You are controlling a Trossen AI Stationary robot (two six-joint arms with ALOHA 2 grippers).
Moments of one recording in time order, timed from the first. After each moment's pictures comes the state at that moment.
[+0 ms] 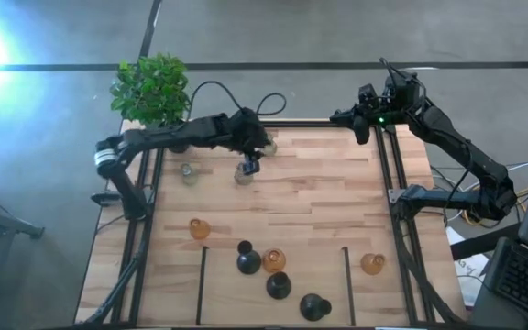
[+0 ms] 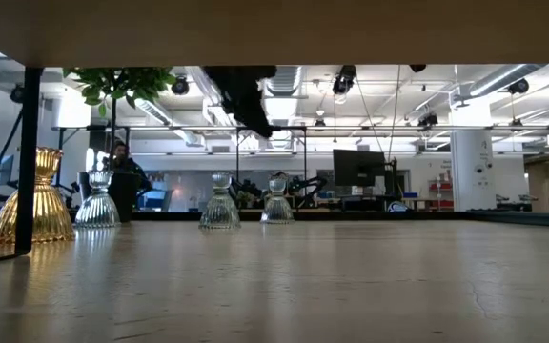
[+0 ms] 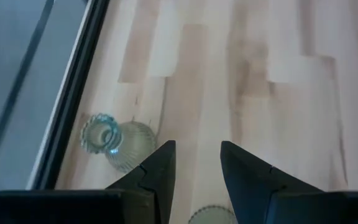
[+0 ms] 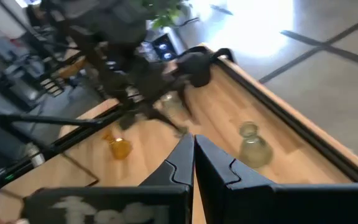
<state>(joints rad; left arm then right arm) 0.40 1.67 1.39 -0.53 0.05 0.27 -0.84 1.05 1.11 -0.47 -0.67 0.21</state>
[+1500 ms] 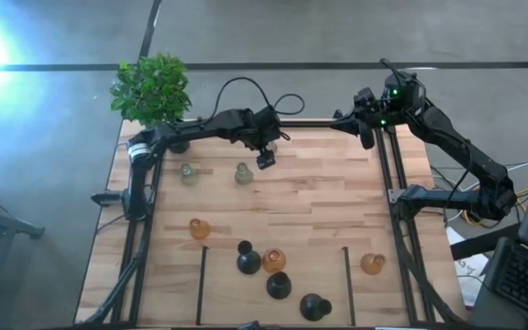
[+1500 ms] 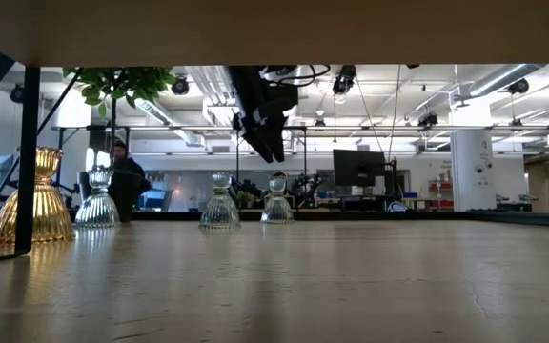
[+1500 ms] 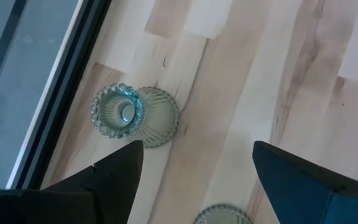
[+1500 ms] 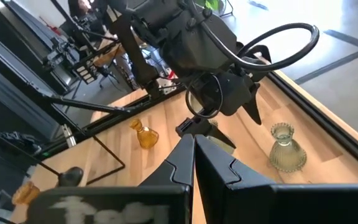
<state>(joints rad) 0.40 1.95 1.72 -0.81 -0.08 0.10 -0.84 1.06 1.11 -0.47 -0.81 0.17</state>
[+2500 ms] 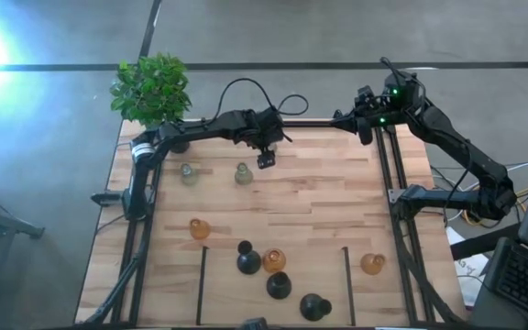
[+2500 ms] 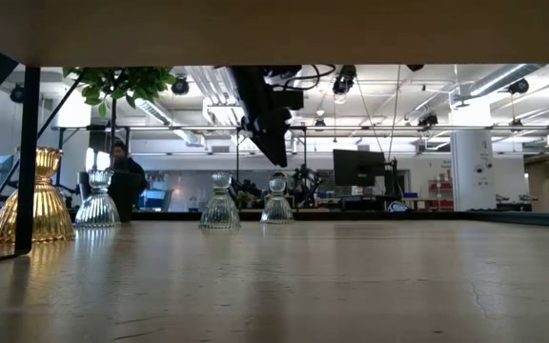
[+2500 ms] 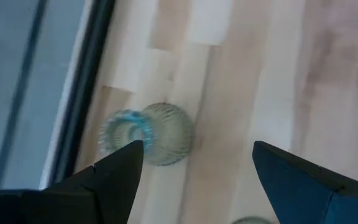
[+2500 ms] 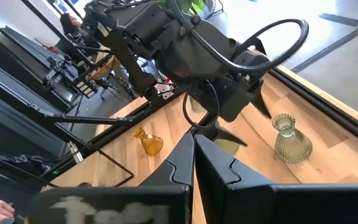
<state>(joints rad) 0.40 1.98 1.73 -0.77 -0.13 0.24 -0.84 1.06 1.11 -0.46 -0.78 0.31</state>
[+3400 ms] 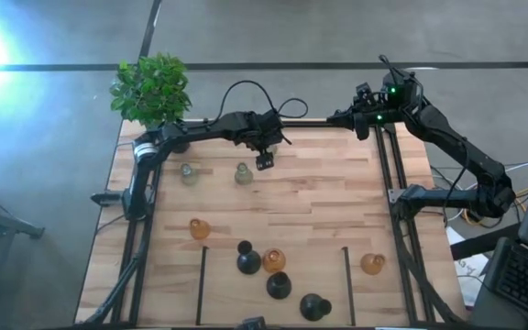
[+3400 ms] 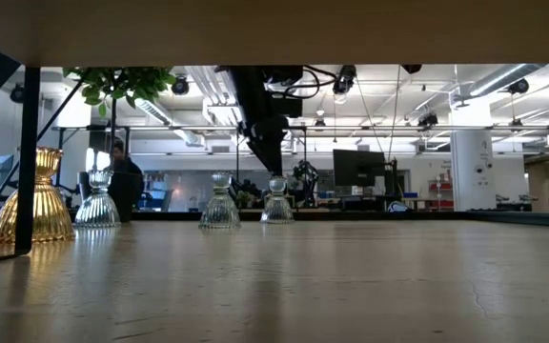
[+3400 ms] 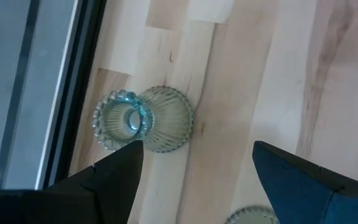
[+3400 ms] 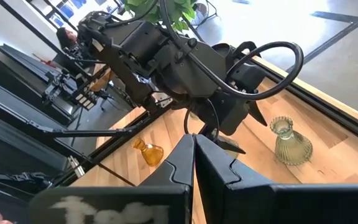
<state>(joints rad) 0.40 2.00 1.73 -0.80 -0.13 0.24 -0.84 1.08 1.11 -0.40 -0.76 0.39</state>
